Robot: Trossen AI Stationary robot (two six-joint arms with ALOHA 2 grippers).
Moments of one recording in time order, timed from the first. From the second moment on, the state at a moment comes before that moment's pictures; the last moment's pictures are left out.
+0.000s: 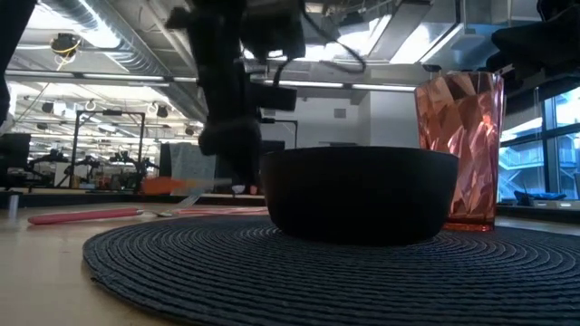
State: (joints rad) left arm -0.10 1.88 1.28 -0.75 -0.51 -0.17; right arm 0.23 0.04 0.08 0.01 0.06 0.02
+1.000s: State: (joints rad) left arm -0.48 2.12 1.47 -0.70 -1.32 1.01; right arm 0.23 0.04 0.08 0.01 0.06 0.02
